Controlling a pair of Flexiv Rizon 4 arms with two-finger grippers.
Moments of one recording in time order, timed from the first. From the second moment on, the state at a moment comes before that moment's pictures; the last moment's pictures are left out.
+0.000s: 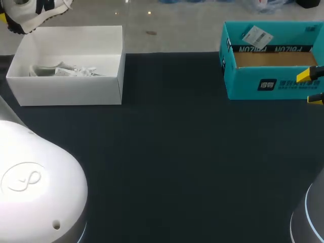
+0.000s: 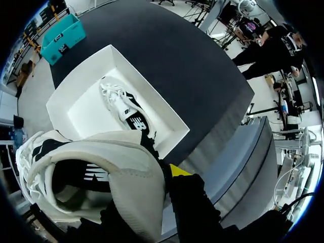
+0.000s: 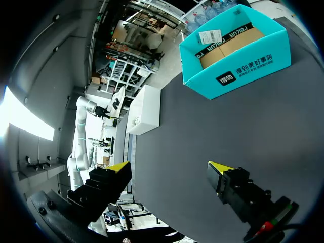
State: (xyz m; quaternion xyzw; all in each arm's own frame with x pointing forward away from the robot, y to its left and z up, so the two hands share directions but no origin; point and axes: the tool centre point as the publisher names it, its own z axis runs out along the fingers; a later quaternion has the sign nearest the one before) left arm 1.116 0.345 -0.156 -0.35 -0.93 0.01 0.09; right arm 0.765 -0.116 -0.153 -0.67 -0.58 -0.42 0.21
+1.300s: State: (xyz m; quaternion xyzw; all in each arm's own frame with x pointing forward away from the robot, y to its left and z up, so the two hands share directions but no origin) left arm 1.150 0.345 -0.167 -0.71 -0.71 0.00 0.02; right arm 0.765 -0.116 -0.153 -0.67 -0.58 -0.42 0.21
